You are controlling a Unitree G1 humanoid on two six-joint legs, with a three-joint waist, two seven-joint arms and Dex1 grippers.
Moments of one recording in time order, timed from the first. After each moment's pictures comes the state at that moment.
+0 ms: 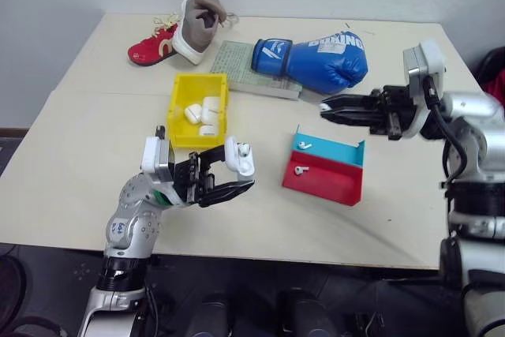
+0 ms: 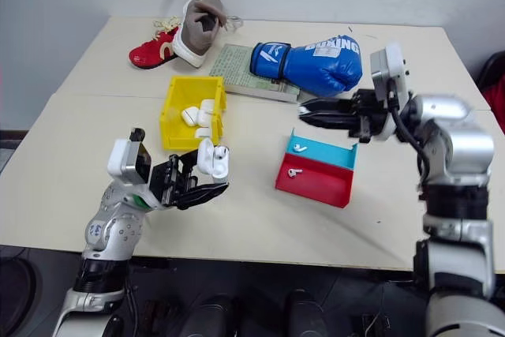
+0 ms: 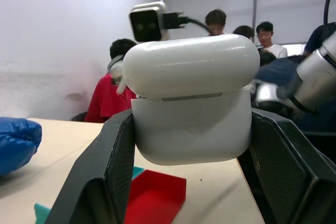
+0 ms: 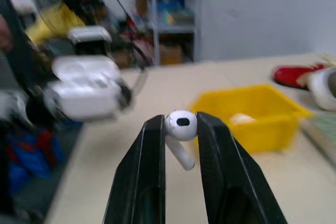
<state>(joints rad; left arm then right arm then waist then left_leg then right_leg) -0.39 0.31 0.05 -0.06 -0.73 0.13 -1.21 -0.74 -0.57 -0.20 -0.08 0.72 0.74 1.25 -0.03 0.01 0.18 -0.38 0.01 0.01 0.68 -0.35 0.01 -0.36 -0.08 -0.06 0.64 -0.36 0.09</state>
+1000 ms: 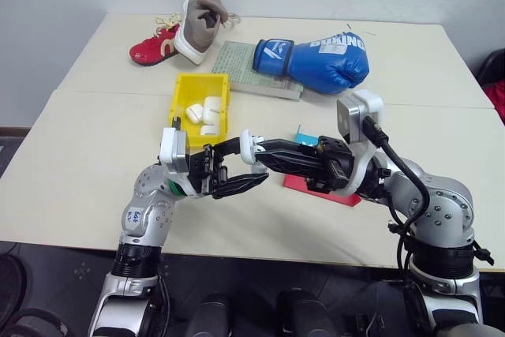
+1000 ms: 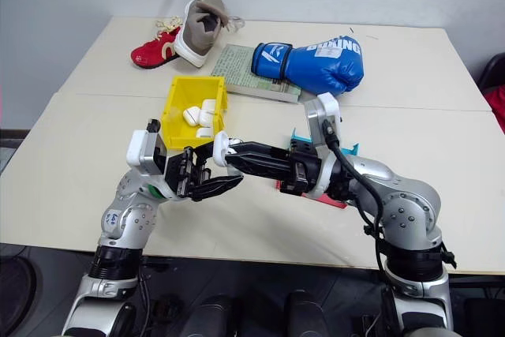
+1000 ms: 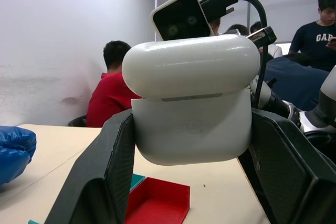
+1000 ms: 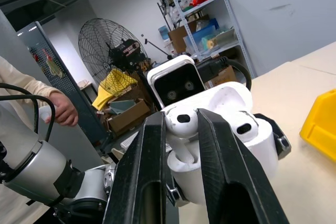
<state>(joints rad) -0.43 0.27 0.02 -0.02 -0.68 0.11 -1.20 -0.53 -0.42 -0.08 -0.43 1.14 0.94 0.73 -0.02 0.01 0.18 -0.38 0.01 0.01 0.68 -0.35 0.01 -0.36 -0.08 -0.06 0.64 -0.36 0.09</state>
